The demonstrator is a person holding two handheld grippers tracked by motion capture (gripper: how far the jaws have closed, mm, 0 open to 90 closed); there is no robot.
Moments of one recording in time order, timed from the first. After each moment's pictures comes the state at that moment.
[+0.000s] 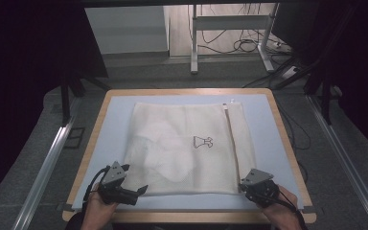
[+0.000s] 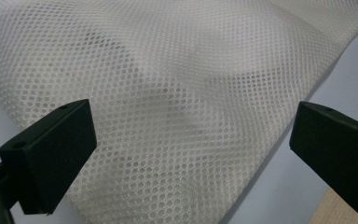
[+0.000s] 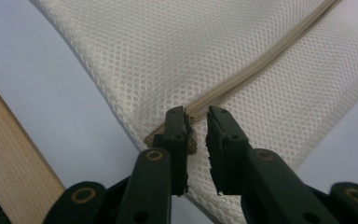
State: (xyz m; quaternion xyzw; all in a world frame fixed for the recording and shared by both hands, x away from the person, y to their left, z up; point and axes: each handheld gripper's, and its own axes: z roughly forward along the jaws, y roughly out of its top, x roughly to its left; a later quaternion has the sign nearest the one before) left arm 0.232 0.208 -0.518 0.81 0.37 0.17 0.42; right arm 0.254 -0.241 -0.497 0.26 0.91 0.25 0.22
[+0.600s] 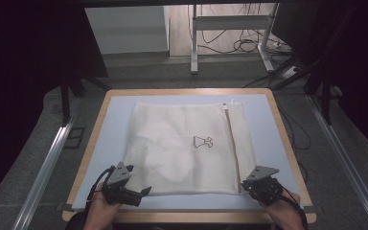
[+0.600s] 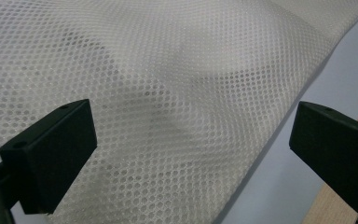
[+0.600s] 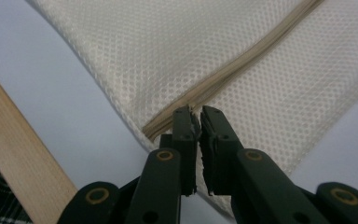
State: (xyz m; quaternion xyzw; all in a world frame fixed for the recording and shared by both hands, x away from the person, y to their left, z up) left arm 0.234 0.197 -0.519 0.82 0.36 0.16 0.41; right arm 0.263 -0.253 -0.498 0.30 0.90 0.26 0.17
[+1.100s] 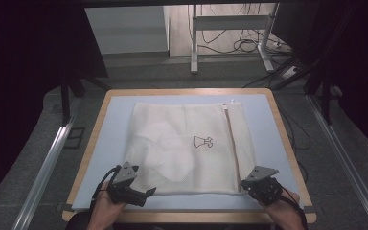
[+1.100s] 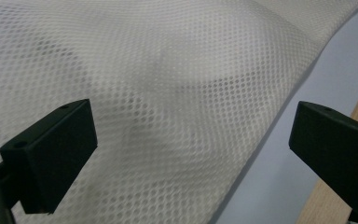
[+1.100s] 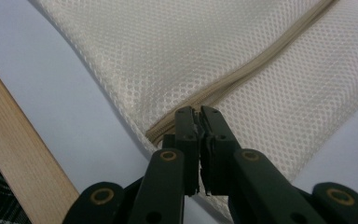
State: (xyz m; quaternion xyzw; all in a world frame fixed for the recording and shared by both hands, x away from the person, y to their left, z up) left arm 0.238 0.181 -0.518 0.83 0.35 0.15 0.41; right arm 0.262 -0.251 -0.496 0.28 0.90 0.27 0.18
